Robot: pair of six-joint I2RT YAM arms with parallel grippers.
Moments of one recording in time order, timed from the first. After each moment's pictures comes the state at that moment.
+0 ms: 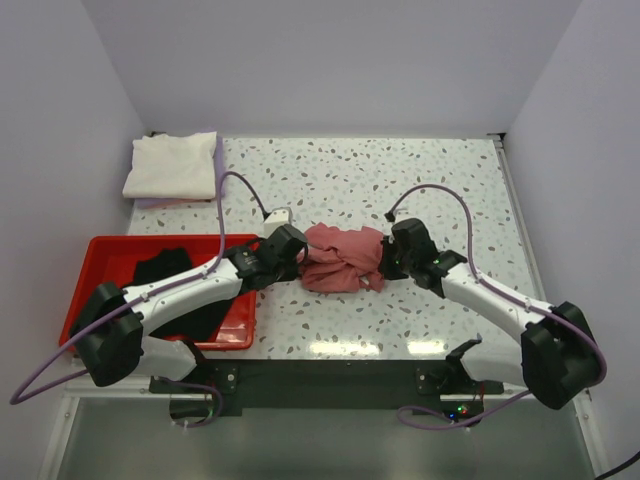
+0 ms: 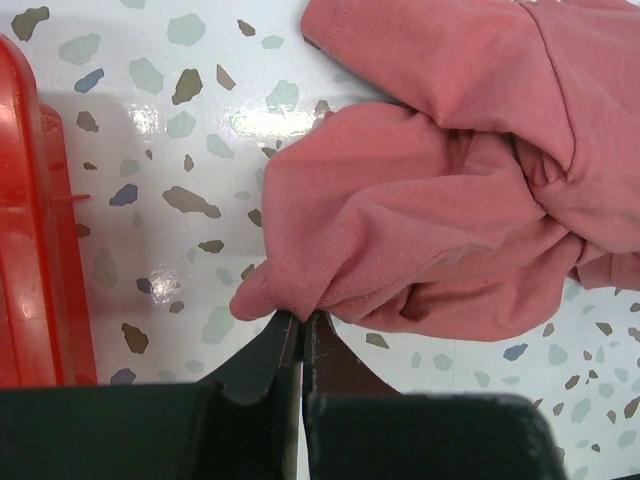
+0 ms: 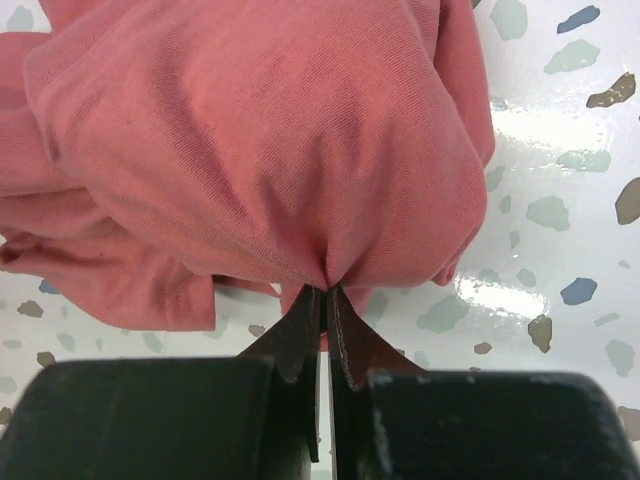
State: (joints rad) left arm -0.84 1.35 0.87 -0.46 -0.37 -0.82; right arm 0.55 1.23 0.68 -0.29 0.06 0.40
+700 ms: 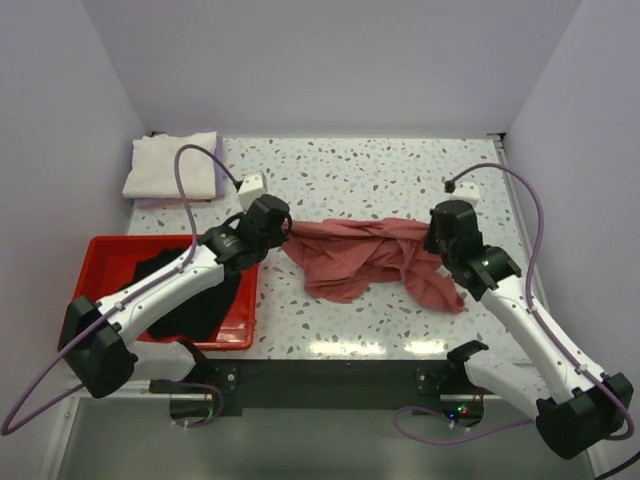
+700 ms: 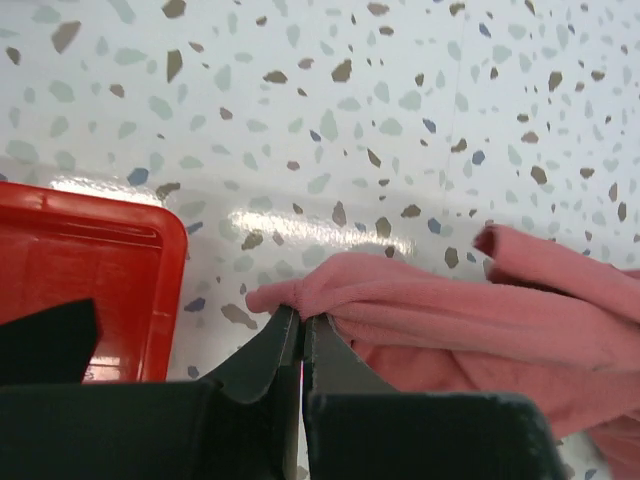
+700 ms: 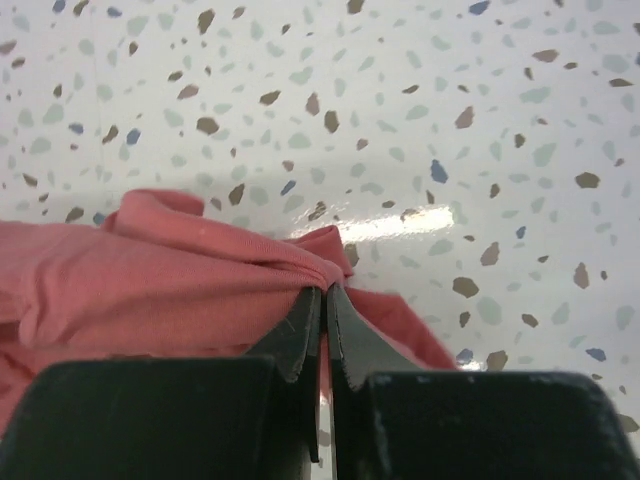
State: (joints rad) left arm -0.73 1.29 1.02 -0.50 -0.53 -0.80; right arm 0.44 0.95 0.88 -0.56 0.44 0.39
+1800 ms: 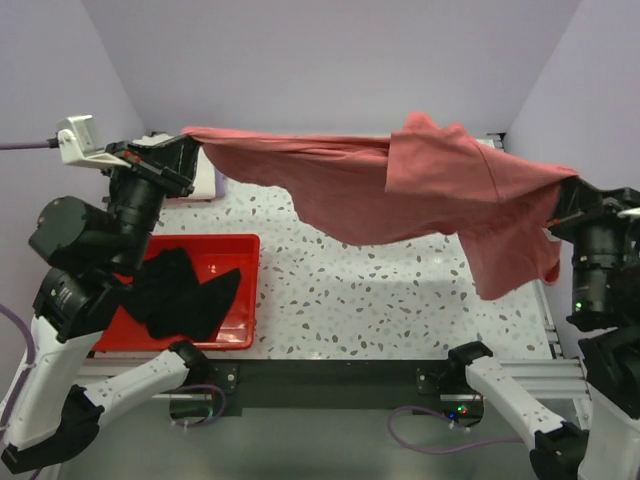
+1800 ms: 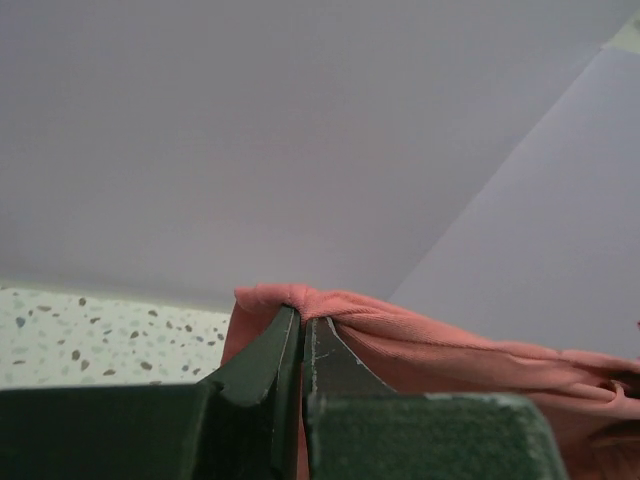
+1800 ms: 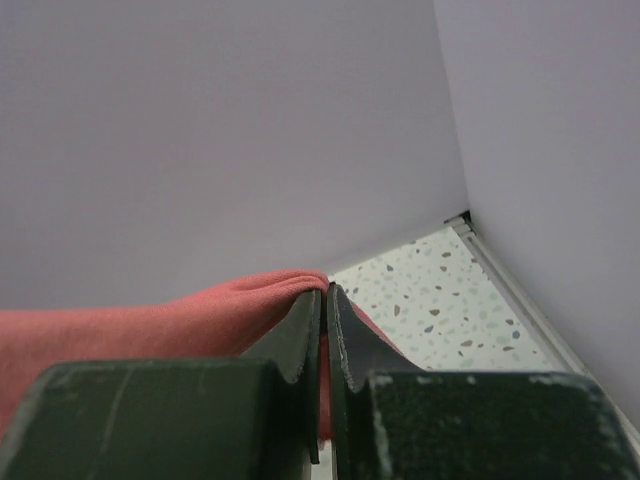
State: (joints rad) left arm -0.65 0.87 1.48 -0.36 -0.46 -0.48; right arm 0.30 0.74 1.64 -0.74 0.58 0.28
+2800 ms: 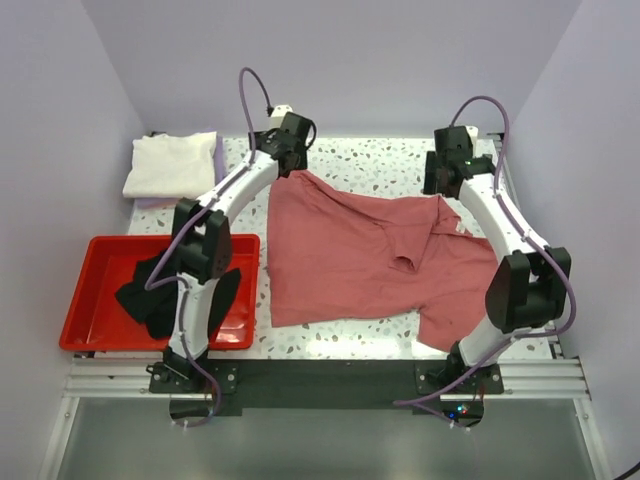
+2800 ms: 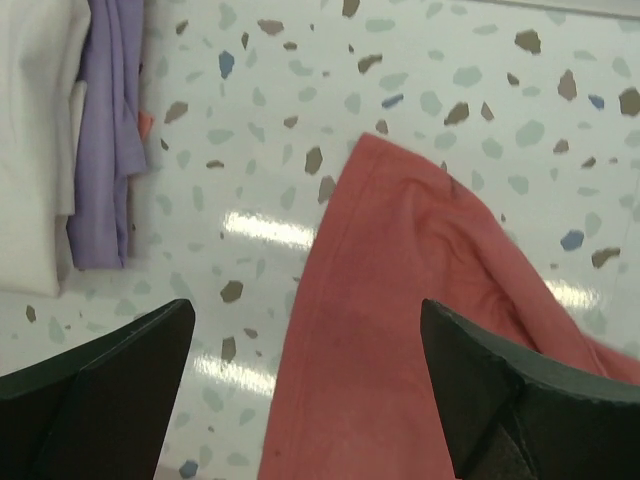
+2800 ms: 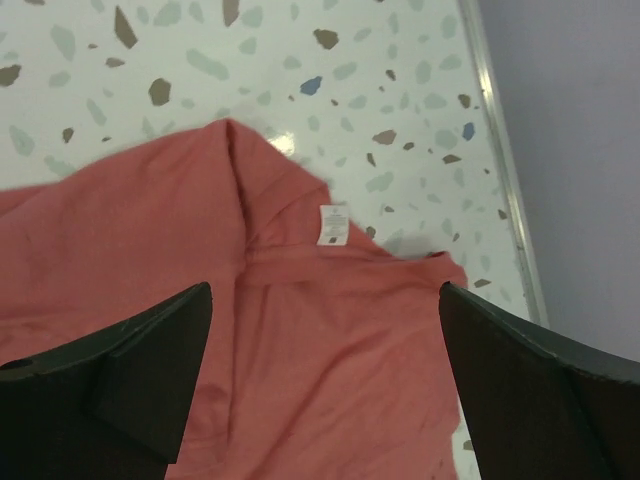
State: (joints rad) left arm -0.46 2.21 2.05 -0.68 -0.65 -0.42; right arm 0.16 1.64 1.47 -0.70 0.57 0.19
